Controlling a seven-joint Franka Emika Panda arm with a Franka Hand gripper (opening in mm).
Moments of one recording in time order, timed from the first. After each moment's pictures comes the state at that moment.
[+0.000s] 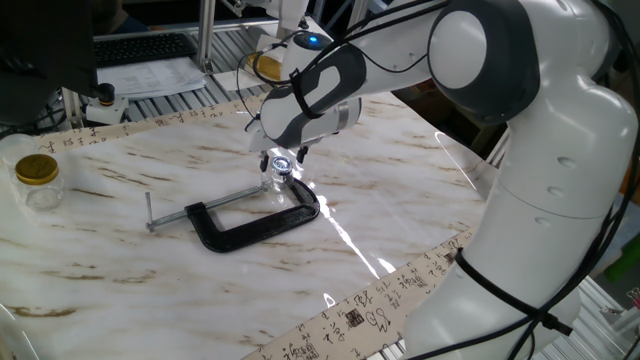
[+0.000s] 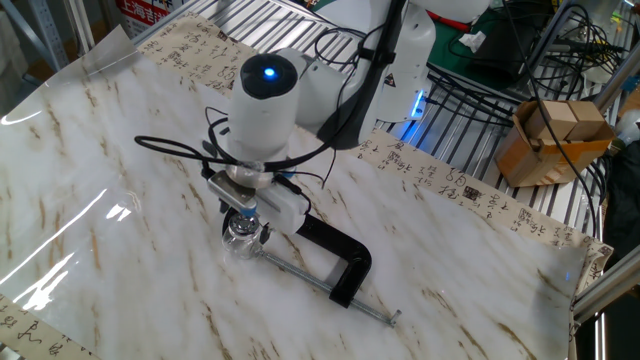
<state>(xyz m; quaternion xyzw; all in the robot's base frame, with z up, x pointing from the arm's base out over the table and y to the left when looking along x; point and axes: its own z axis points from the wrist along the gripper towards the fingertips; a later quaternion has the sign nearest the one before) 0.544 -0.053 0.132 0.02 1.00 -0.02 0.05</state>
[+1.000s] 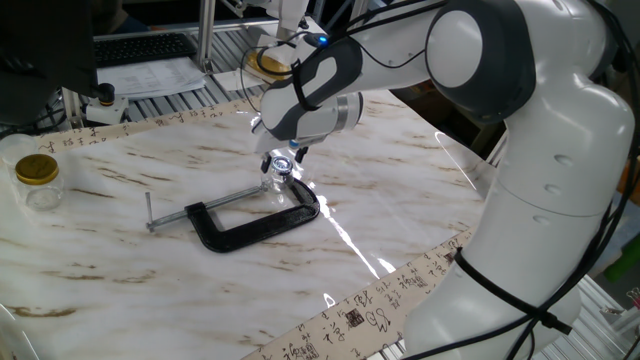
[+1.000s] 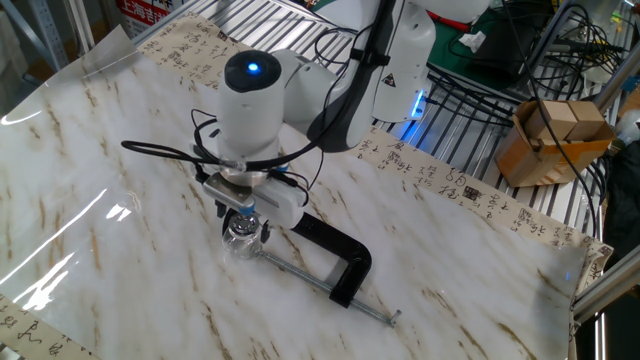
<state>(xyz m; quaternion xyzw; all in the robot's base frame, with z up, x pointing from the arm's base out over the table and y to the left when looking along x) 0.542 -0.057 0.127 -0.02 1.00 0.00 0.04</state>
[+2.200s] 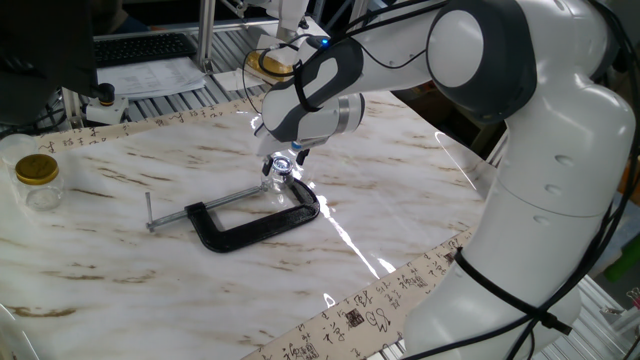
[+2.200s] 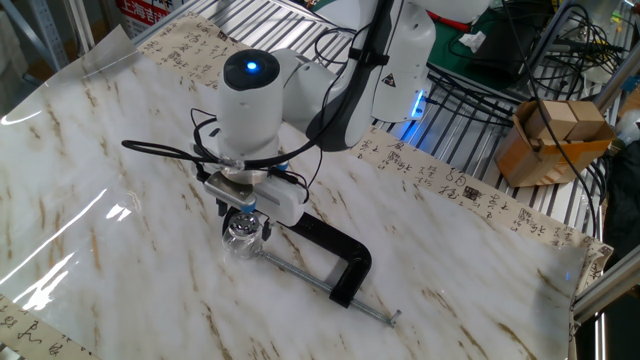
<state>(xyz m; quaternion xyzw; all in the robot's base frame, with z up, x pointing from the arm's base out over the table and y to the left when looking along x) 0.538 -0.058 0.125 -0.03 1.00 0.00 0.04</state>
